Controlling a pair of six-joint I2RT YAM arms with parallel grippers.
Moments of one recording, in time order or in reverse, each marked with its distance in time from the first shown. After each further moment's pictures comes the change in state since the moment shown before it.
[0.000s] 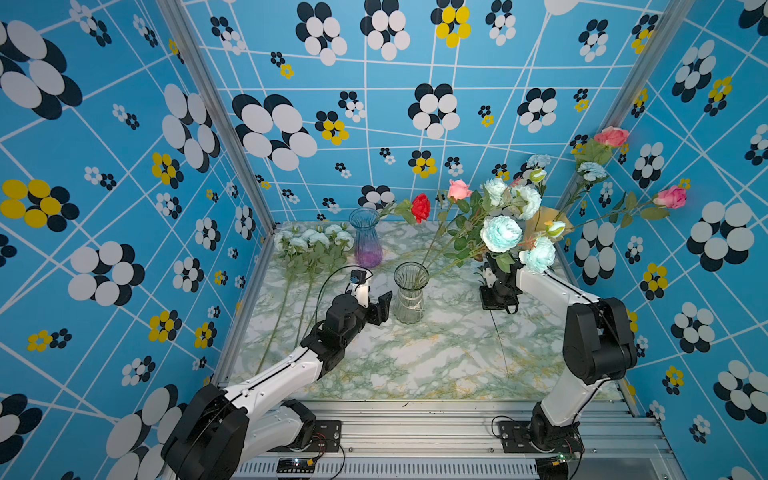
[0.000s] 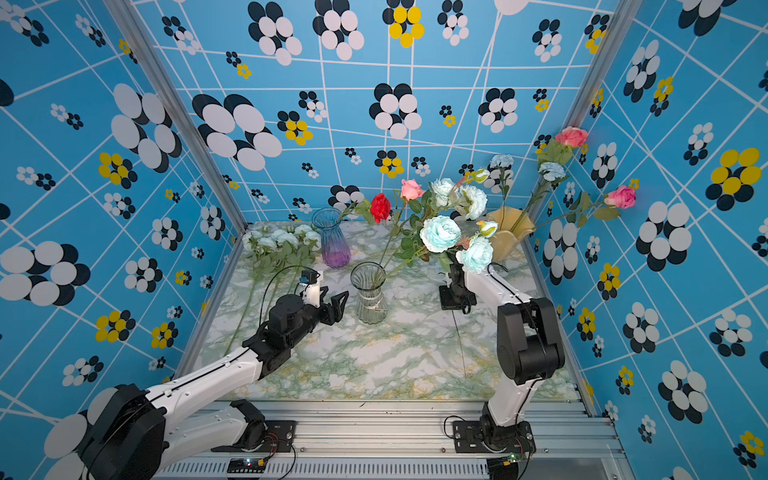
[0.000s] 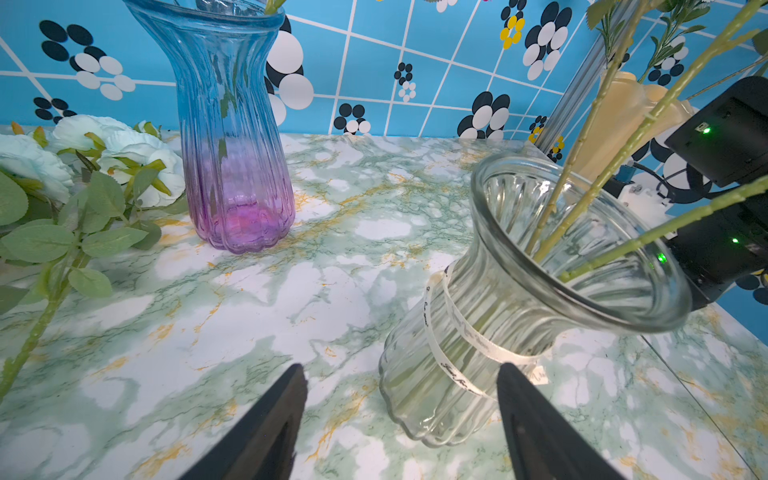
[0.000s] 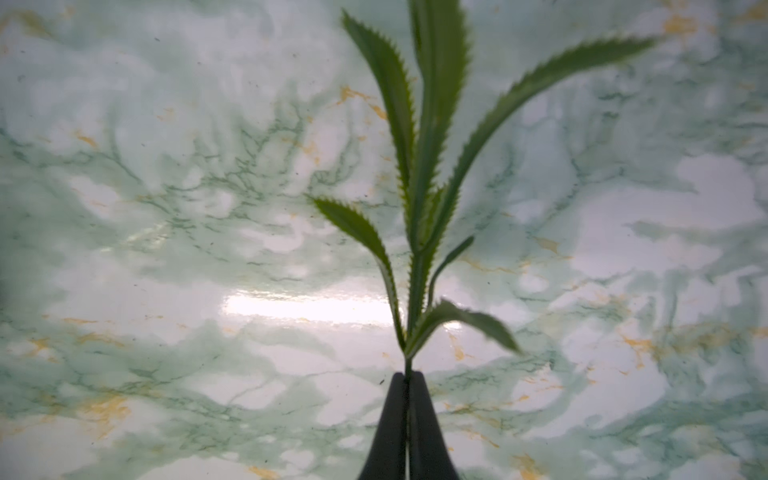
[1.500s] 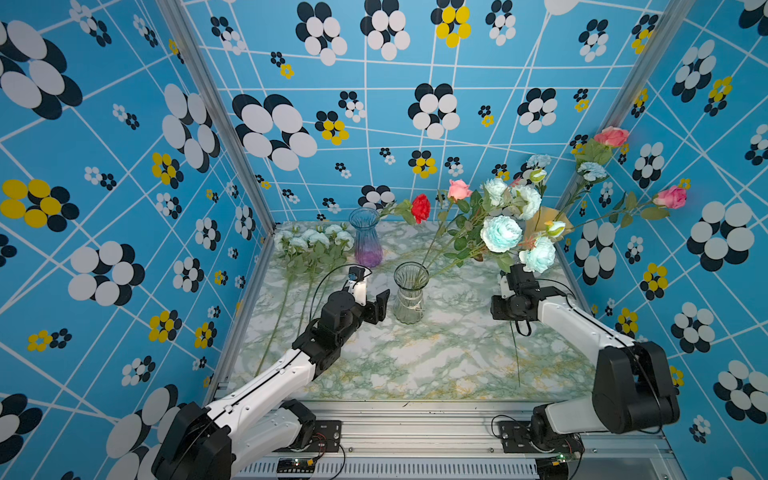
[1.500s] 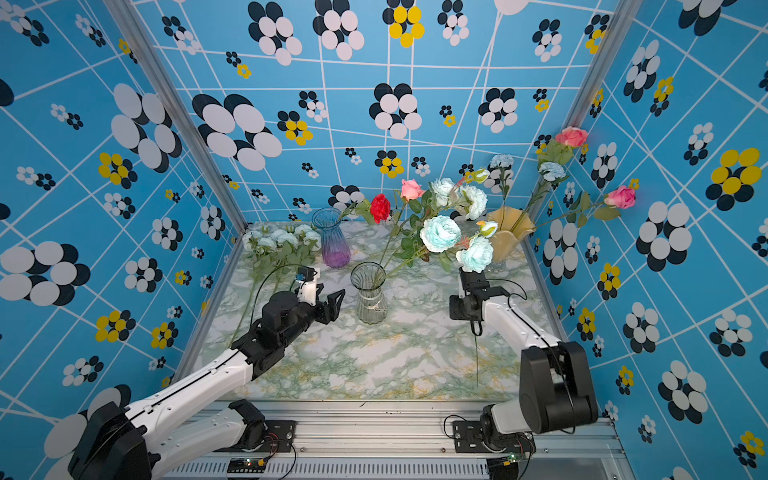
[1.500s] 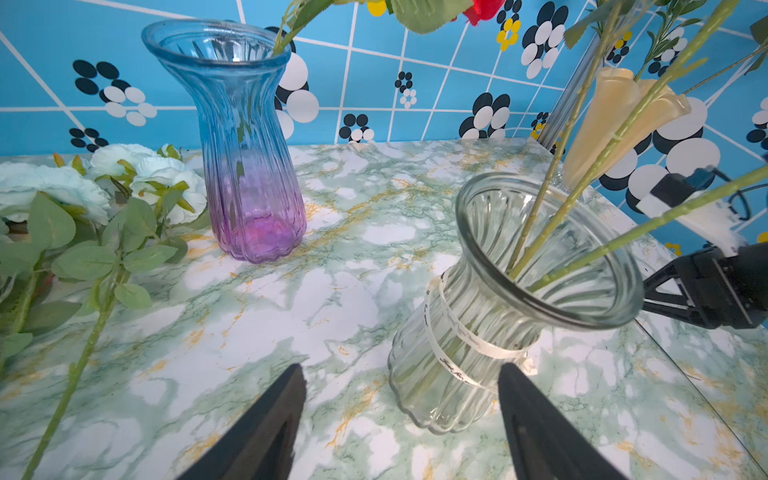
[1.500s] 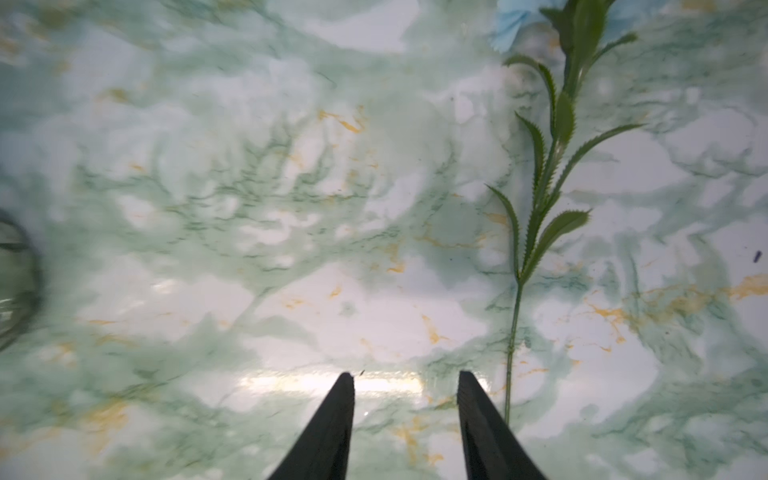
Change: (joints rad) left arm 0.000 -0.090 0.106 -0.215 -0.010 0.054; right arm -0.024 -0.399 -0.375 0.341 -0.053 0.053
